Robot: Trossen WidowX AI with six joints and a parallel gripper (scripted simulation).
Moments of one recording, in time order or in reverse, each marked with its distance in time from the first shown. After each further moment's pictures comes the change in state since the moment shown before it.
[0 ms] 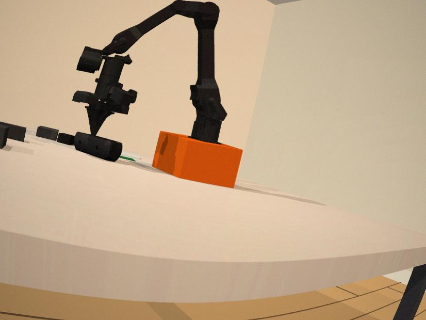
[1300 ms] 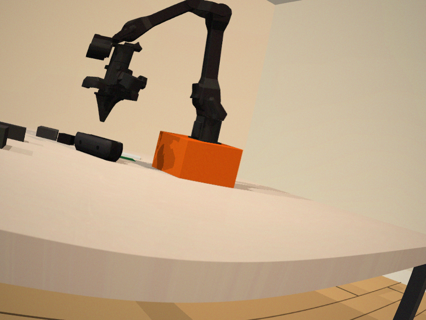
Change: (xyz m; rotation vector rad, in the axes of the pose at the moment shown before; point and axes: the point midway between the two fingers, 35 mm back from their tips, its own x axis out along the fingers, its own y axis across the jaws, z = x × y) arm -0.040 0.010 0.011 0.003 -0.001 0.004
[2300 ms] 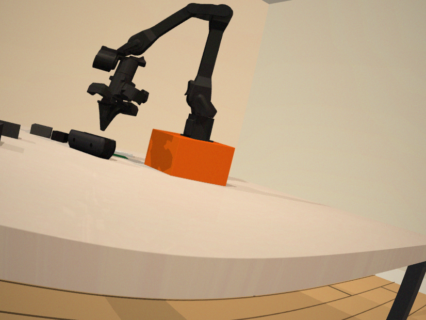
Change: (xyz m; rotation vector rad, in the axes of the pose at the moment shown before) arm 0.024 0.045 0.001 0.002 -0.005 -0.158
